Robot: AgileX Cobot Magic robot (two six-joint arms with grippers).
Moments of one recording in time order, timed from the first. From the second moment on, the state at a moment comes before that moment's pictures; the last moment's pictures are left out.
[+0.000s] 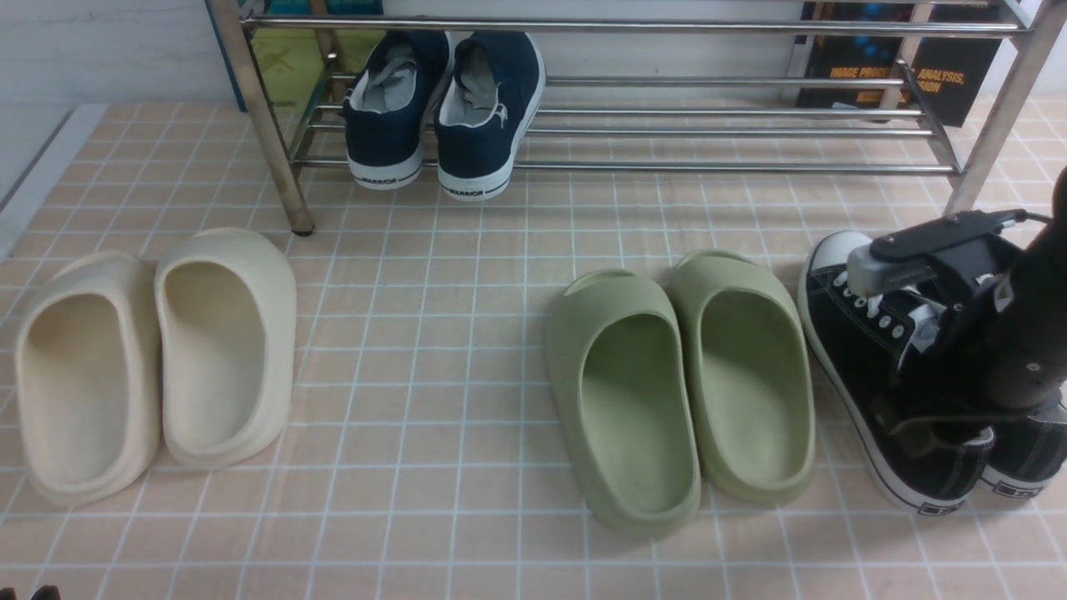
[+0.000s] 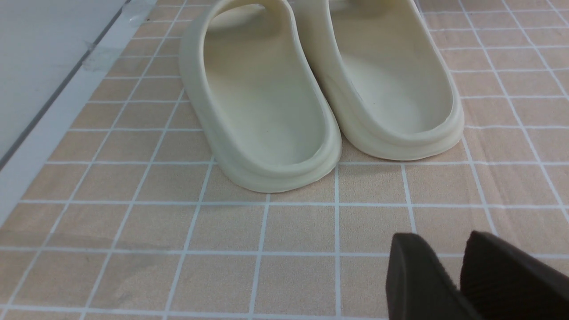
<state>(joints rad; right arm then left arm) 0.29 1.55 -1.03 0.01 0.89 0.01 -0.01 -0.01 0.02 0.17 0.38 -0.09</state>
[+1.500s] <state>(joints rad) 0.29 1.97 -1.83 -0.03 1.04 -0.09 -0.01 -0.01 0.02 0.17 0.38 -0.09</state>
